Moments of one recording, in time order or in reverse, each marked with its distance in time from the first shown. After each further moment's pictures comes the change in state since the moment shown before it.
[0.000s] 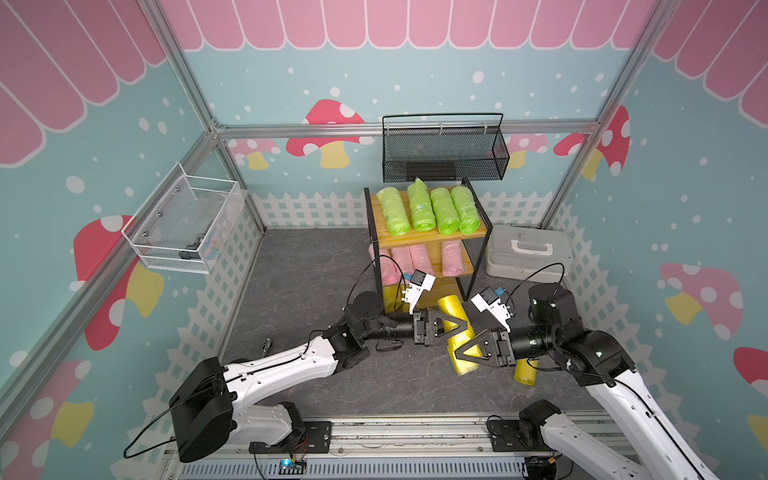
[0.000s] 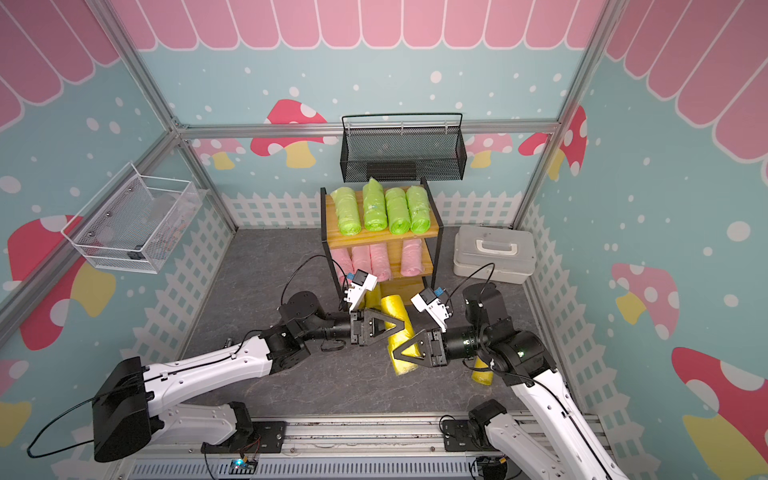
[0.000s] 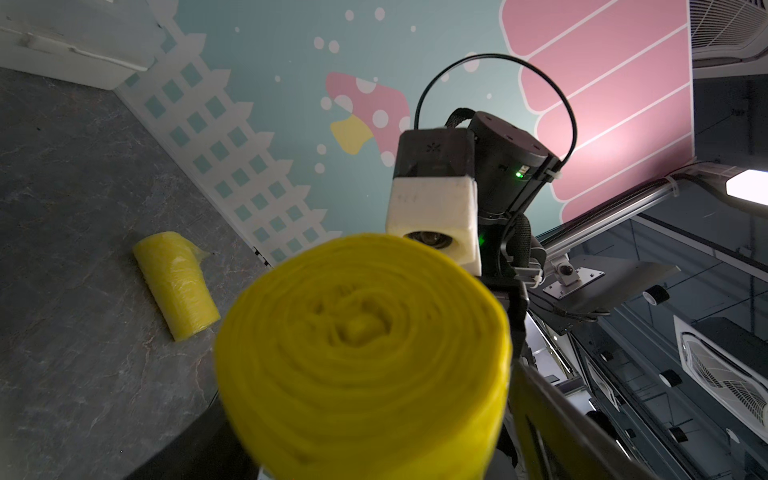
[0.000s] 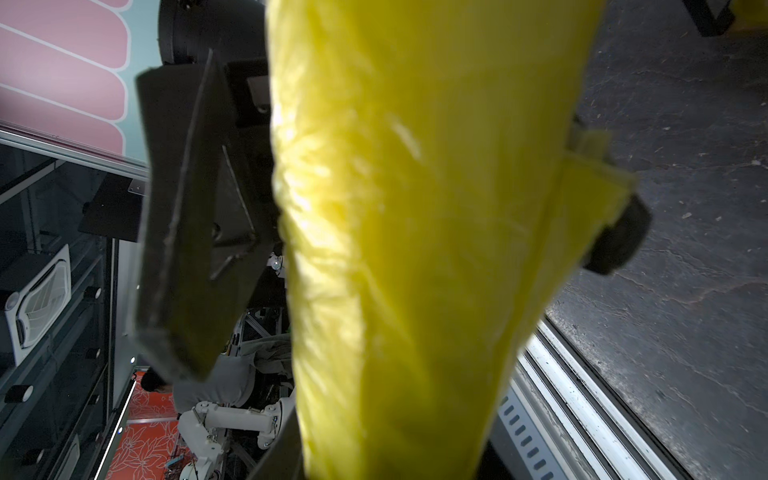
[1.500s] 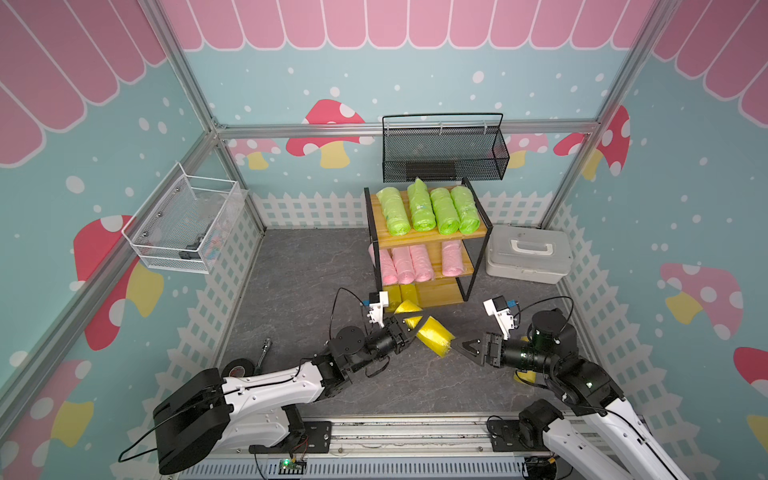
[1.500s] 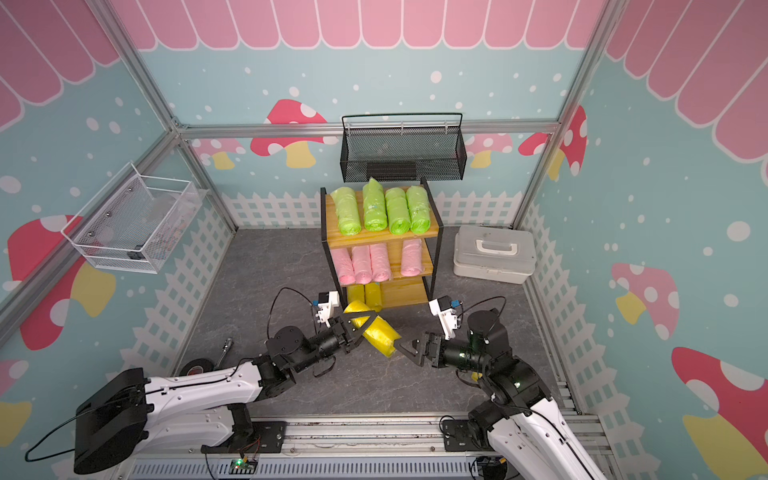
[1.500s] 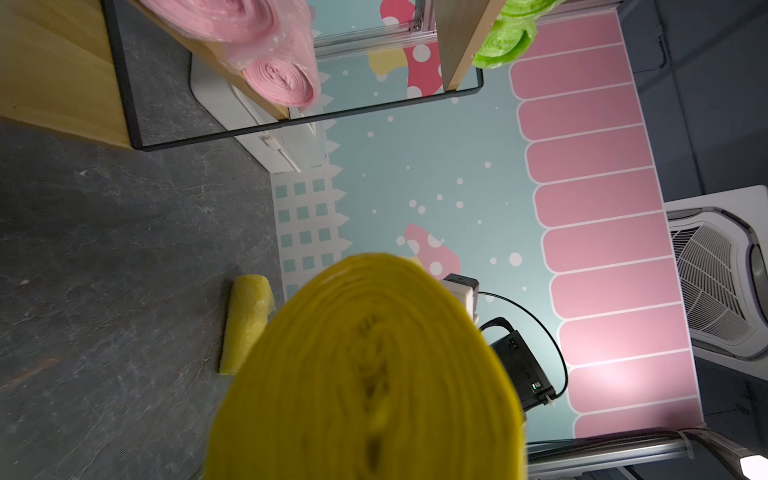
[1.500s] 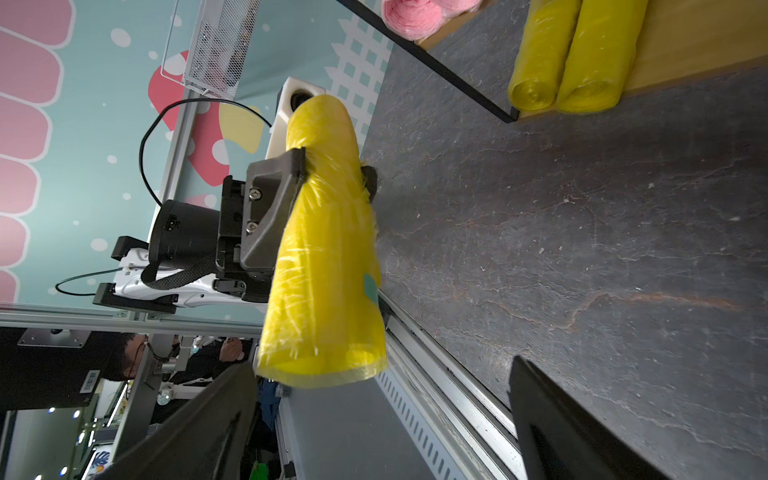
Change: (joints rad) left arm -0.041 -0.116 -0.377 0.271 -0.574 -0.363; right arm 0.036 -0.220 -0.334 0.349 0.377 0.315
